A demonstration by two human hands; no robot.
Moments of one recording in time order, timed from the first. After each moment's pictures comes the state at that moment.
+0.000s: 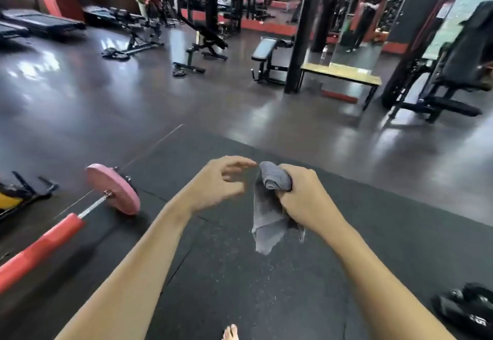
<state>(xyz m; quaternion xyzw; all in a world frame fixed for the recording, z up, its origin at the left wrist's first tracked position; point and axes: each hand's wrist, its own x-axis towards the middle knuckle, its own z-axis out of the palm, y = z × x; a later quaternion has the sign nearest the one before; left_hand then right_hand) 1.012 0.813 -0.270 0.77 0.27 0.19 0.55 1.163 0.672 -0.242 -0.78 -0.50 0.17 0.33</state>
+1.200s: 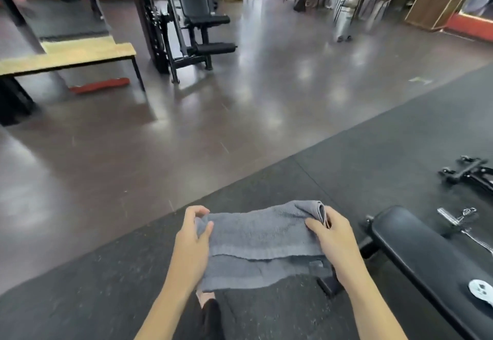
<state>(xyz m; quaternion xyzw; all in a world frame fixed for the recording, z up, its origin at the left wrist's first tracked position) 2.037 0.827 -0.410 0.82 0.13 0.03 0.55 2.061 0.564 -0.383 -0.81 0.15 0.02 0.57</state>
